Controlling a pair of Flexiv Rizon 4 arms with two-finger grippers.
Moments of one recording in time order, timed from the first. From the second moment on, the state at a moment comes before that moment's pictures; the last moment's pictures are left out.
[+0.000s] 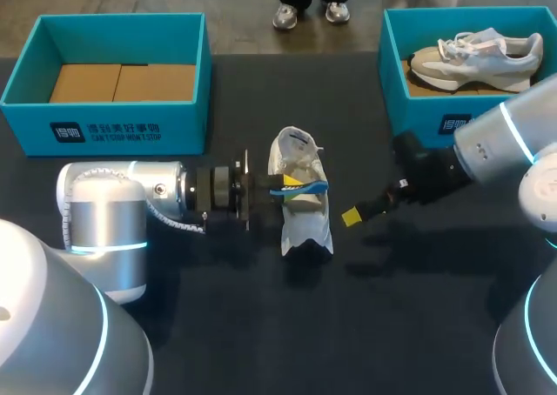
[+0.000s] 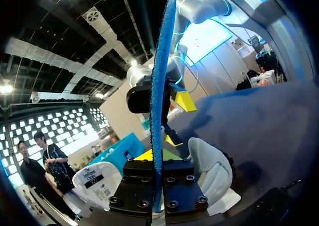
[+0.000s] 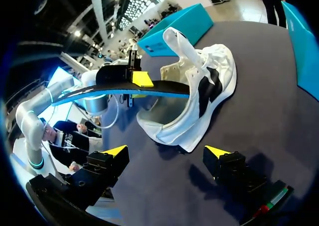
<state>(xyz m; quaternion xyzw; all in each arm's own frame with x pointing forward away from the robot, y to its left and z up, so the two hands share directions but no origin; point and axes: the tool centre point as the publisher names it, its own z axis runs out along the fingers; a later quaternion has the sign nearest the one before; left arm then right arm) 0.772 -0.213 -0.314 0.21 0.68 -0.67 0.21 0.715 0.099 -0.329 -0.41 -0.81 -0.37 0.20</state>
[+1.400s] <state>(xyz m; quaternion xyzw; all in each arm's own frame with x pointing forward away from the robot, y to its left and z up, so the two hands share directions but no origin) 0.781 -0.214 -0.316 0.22 0.69 -0.65 0.23 0.715 0.099 -0.329 -0.41 -0.81 -0.37 0.20</state>
